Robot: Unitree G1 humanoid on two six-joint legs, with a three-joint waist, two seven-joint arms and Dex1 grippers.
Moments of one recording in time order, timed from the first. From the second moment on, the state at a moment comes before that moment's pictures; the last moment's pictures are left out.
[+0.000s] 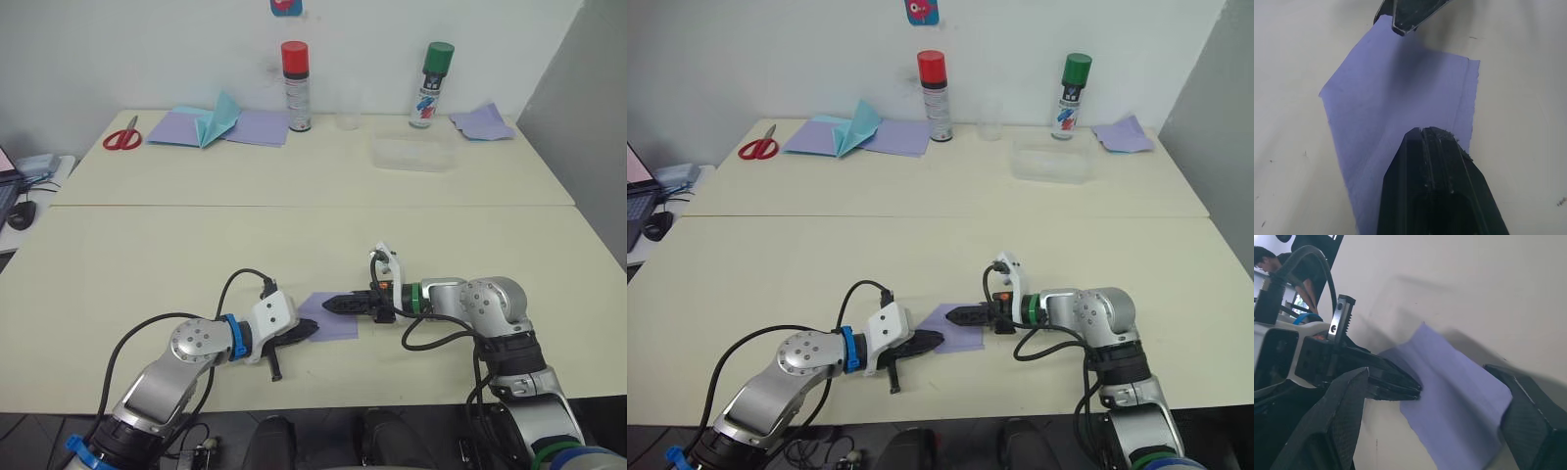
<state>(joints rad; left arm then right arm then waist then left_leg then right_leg) -0.08 0.66 -0.26 -0.28 -0.18 0.32 -0.87 -0.54 -0.26 0.06 0.00 0.77 1.32 0.58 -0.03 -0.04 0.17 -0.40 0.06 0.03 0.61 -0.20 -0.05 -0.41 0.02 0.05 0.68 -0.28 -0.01</state>
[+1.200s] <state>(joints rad) -0.03 0.72 -0.22 -0.33 -0.20 0.36 -0.89 -0.52 -0.31 0.24 -0.05 0.61 1.07 0.70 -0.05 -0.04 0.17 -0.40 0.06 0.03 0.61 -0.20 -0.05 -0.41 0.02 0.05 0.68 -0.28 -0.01</state>
